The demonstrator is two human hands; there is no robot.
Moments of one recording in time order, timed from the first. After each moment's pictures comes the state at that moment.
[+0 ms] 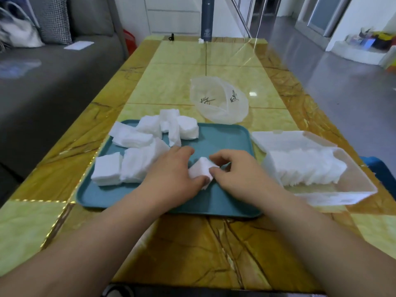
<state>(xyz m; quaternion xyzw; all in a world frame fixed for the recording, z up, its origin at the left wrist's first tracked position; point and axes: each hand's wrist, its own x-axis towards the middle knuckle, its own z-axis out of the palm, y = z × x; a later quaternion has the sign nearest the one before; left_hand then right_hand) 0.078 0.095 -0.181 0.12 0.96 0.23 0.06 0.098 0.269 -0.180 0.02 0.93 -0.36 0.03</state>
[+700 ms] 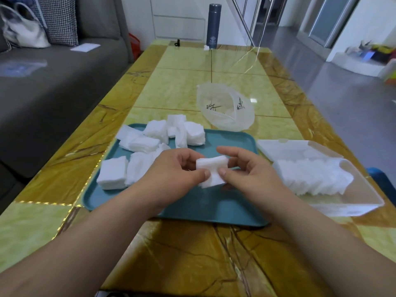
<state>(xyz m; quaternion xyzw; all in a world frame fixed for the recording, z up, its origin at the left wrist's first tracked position) 0.080 0.076 -0.169 0.06 0.79 0.59 0.15 0.105 0.275 -0.189 0.02 0.75 -0.67 0.01</state>
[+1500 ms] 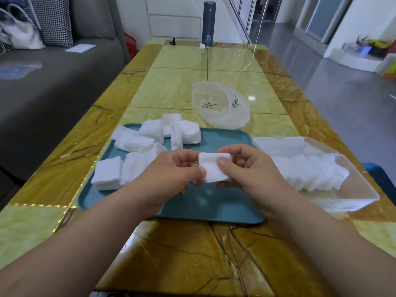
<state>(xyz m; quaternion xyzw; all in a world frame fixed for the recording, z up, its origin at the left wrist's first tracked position) 0.080 0.080 -0.166 0.05 0.75 0.63 0.20 0.108 0.278 -0.180 0.06 0.69 -0.73 0.01</state>
